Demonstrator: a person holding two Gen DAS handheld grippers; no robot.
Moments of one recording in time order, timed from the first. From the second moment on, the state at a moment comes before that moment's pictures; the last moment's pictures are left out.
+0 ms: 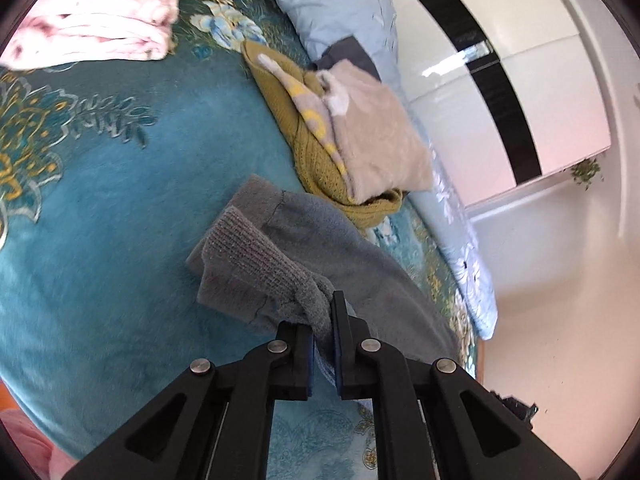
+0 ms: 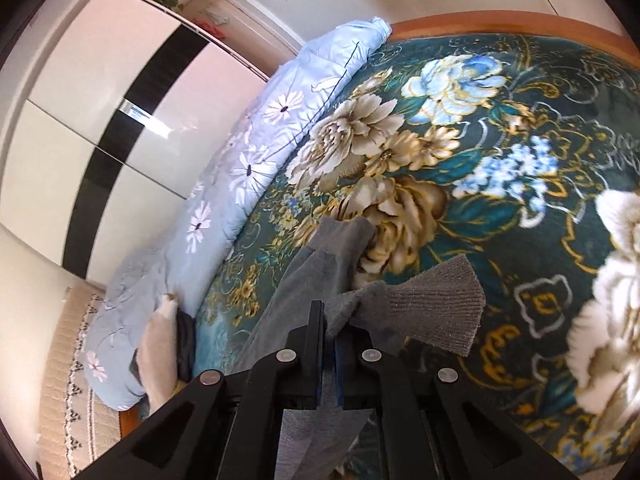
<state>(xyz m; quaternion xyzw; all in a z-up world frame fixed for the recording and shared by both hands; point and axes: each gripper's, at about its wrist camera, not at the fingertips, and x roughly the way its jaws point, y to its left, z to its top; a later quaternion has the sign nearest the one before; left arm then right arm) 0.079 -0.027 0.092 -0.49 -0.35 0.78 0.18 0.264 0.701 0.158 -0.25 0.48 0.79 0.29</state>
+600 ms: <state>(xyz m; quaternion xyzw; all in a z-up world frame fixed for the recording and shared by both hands) -0.059 -0.011 0.048 -0.57 -0.36 0.72 0.13 0.089 0.720 0.129 -0.36 0.44 0.74 0.35</state>
